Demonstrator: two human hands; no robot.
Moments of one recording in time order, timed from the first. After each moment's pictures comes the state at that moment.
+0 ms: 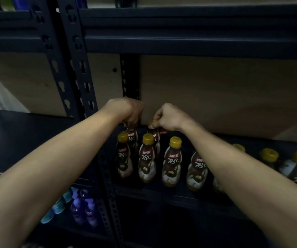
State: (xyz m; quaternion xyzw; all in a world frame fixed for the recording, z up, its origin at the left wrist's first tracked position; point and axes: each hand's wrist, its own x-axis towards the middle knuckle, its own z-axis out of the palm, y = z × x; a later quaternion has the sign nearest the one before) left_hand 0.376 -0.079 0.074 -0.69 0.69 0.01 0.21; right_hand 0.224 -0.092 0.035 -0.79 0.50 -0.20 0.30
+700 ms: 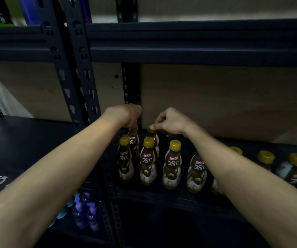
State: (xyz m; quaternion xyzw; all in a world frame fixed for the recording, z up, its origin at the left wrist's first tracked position) left_hand 0.377 -0.055 0.077 -0.72 0.69 0.01 0.09; right_hand 0.208 -0.079 0.043 -0.81 0.48 -0.19 0.28
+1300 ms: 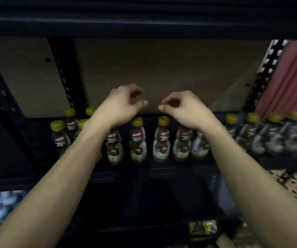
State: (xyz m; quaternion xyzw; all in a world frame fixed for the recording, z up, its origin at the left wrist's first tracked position) left_hand 0.221 0.027 0.065 -0.56 0.77 0.08 -0.31; right_hand 0.015 0.019 0.049 -0.74 0.56 -0.32 0.16
